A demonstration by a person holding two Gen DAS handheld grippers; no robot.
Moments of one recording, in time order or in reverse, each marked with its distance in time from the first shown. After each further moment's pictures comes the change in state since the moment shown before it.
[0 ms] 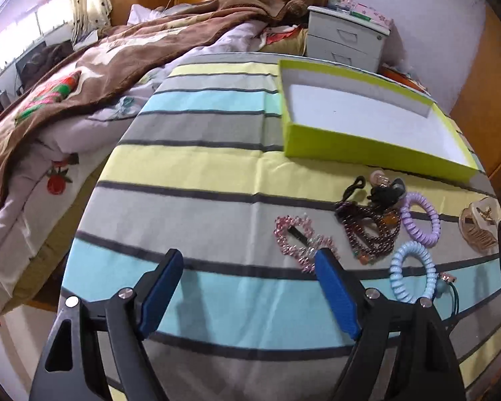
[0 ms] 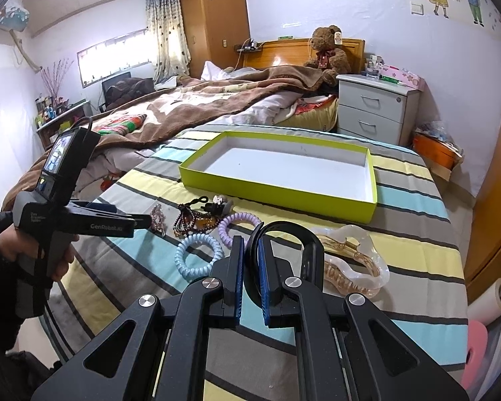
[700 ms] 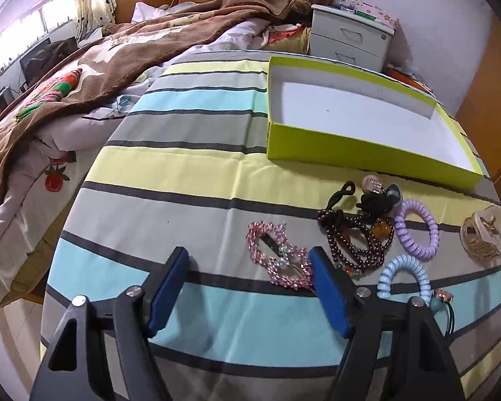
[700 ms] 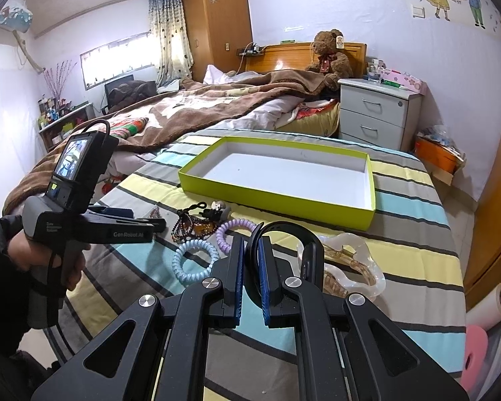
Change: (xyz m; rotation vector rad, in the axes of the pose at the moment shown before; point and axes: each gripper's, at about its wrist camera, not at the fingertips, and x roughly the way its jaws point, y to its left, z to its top) left arm 0.007 -0.022 0.004 -0.005 -0.006 0.025; right arm -0.002 -0.005 0.003 -0.006 -0.017 0.009
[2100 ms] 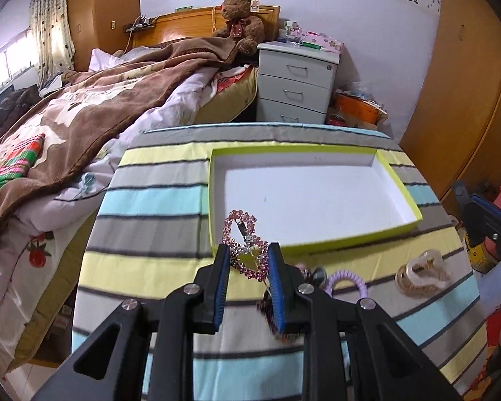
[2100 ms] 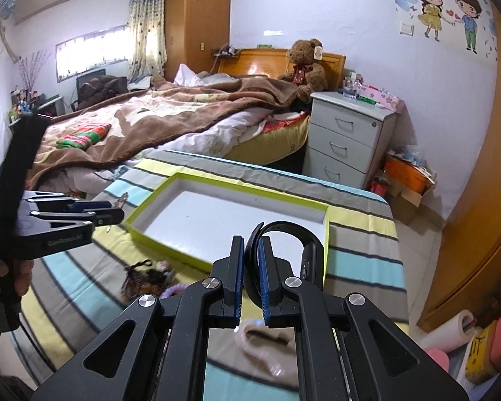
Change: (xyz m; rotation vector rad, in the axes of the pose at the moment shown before) left arm -0.046 -0.021 0.068 0.141 -0.153 -0.167; right arm 0.029 -0.029 0.087 -0.042 0.022 -0.165
